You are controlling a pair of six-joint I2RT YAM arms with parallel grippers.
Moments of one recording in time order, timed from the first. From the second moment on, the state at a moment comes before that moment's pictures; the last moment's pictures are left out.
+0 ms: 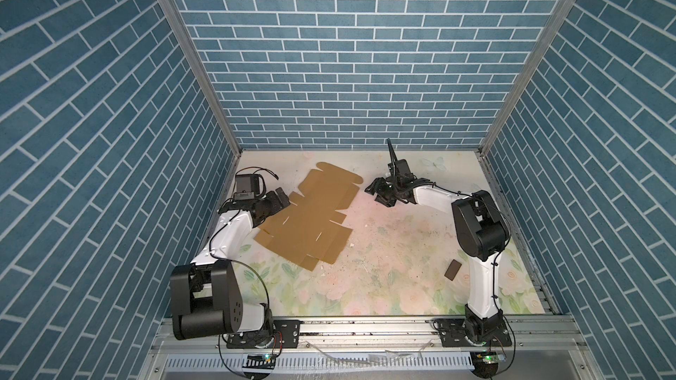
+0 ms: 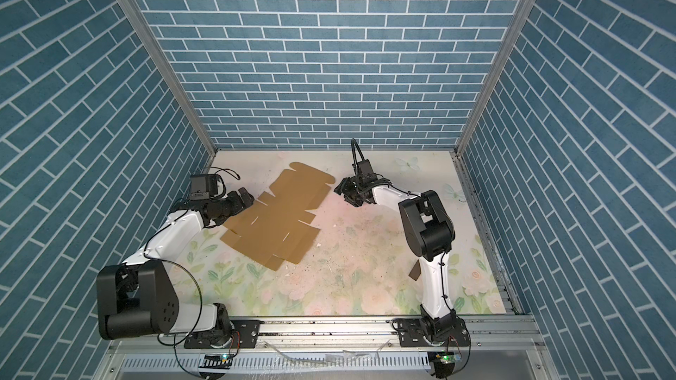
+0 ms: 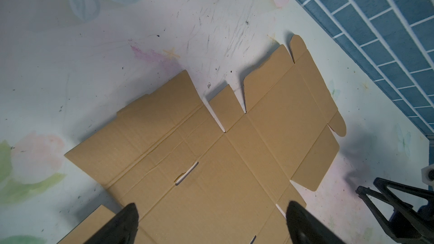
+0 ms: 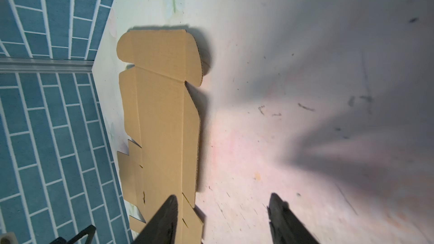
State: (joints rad) left arm 0.10 1.39 0.94 -0.45 0.20 -0.47; right arm 0.51 2.11 1.46 -0.18 -0.39 0.97
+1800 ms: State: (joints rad) left arm 0.08 1.42 0.90 -0.31 0.31 -0.59; right arm 0.37 2.10 1.15 0.33 -0.32 1.32
